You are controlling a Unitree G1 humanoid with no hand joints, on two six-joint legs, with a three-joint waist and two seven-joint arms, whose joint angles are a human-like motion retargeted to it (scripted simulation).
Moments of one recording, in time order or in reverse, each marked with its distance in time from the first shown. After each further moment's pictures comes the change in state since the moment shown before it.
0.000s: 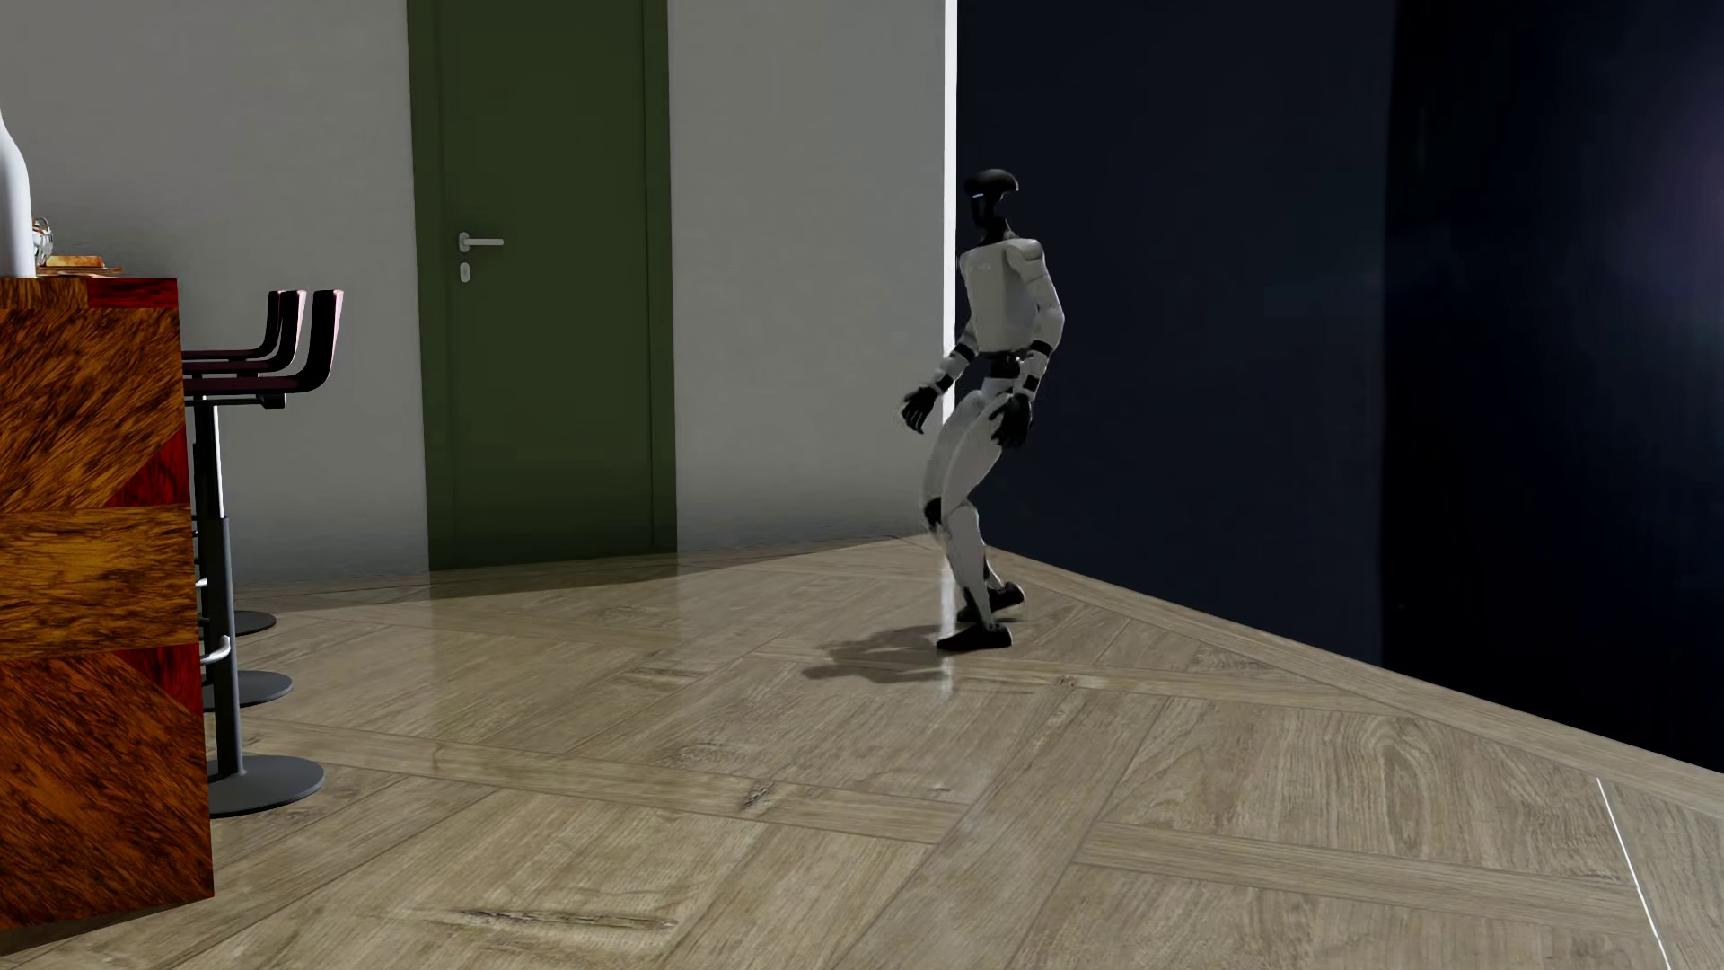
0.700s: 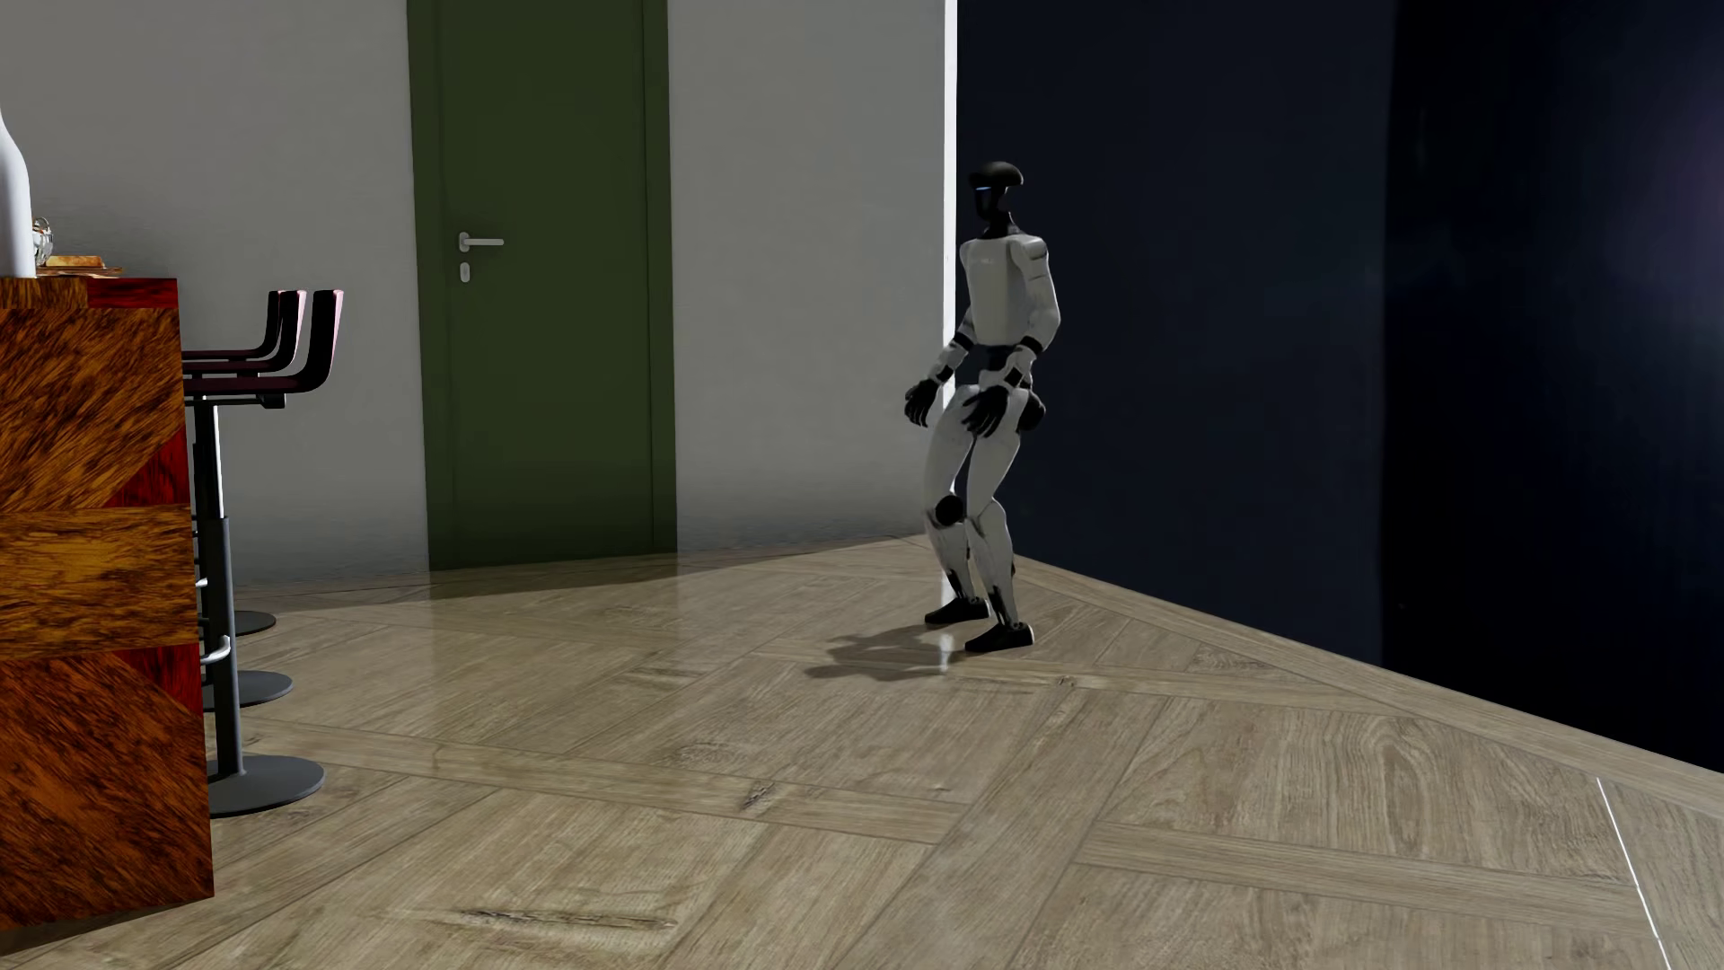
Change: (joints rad) body 0.086 0.119 -0.191 0.061 0.057 -0.057 -0.007 0.055 -0.008 -0.133 -0.424 -0.082 0.043 0.040 -0.021 -0.027 0.001 -0.039 0.128 0.008 -0.089 -0.127 0.025 0.066 -0.042 0.035 0.101 -0.152 -0.007
